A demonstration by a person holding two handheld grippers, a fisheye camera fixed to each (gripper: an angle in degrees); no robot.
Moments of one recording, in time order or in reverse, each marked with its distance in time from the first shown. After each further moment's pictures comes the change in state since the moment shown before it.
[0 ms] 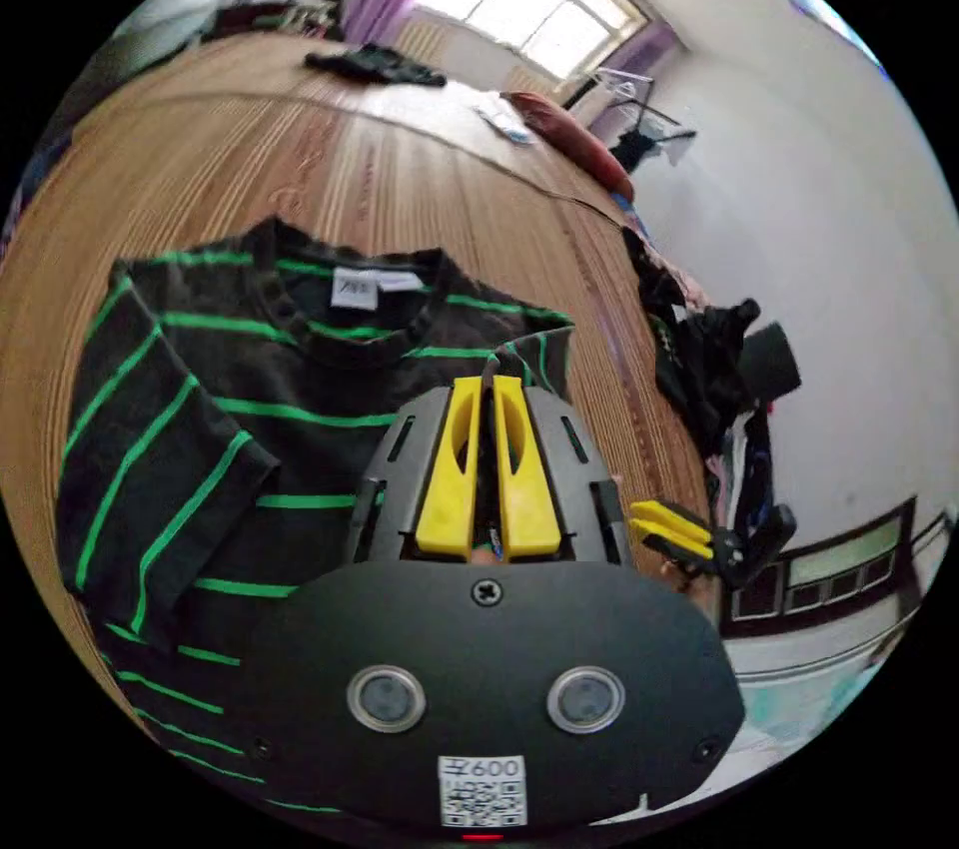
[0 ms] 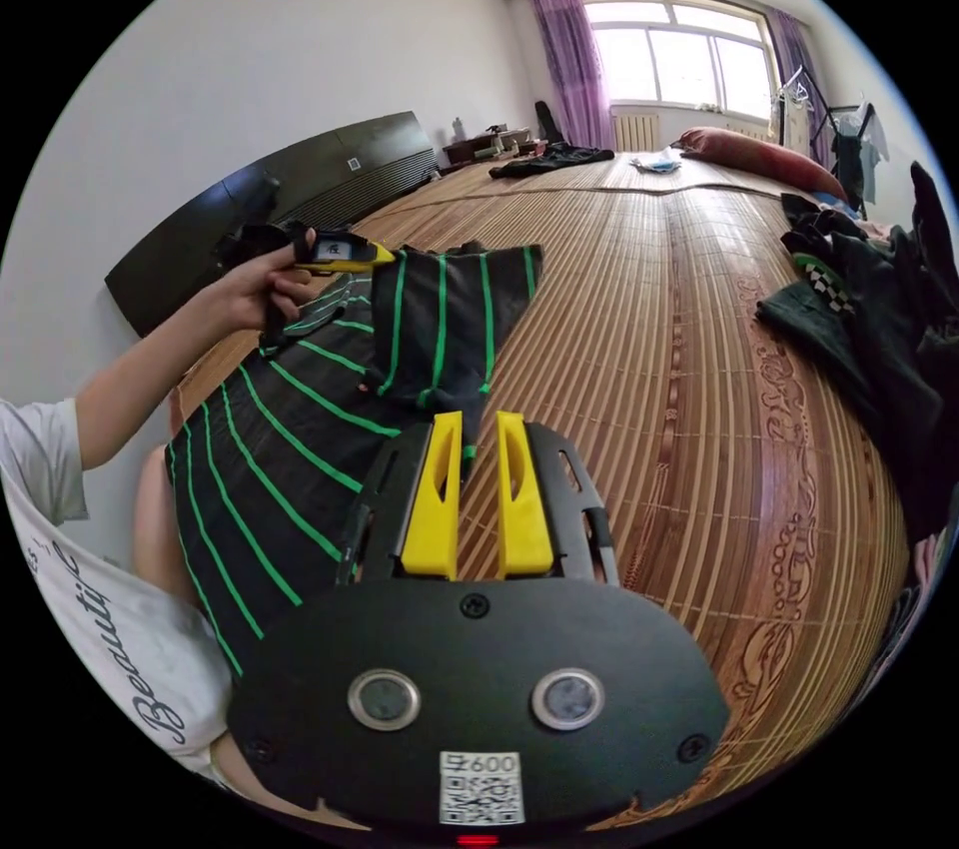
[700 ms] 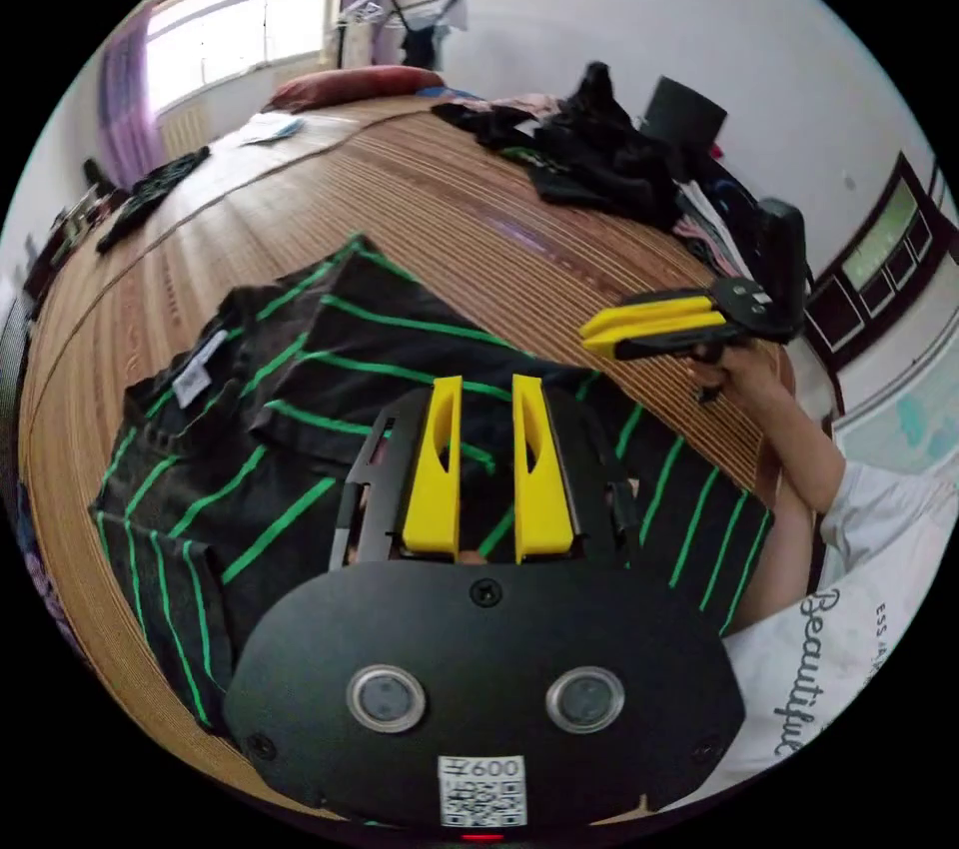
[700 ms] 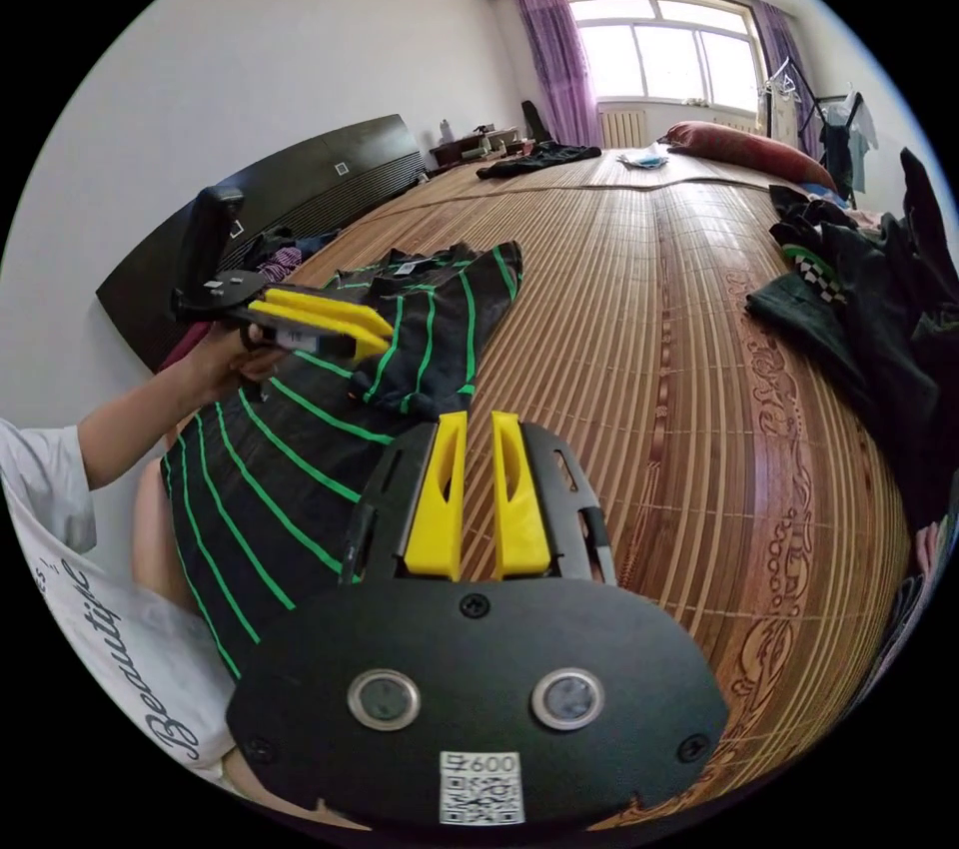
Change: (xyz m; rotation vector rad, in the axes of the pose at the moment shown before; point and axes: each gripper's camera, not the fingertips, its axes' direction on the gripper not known) left arm 0.209 0.134 0.087 -0.220 -0.150 0.892; right arm 0.018 -0.035 -0.027 0.015 0.027 0.030
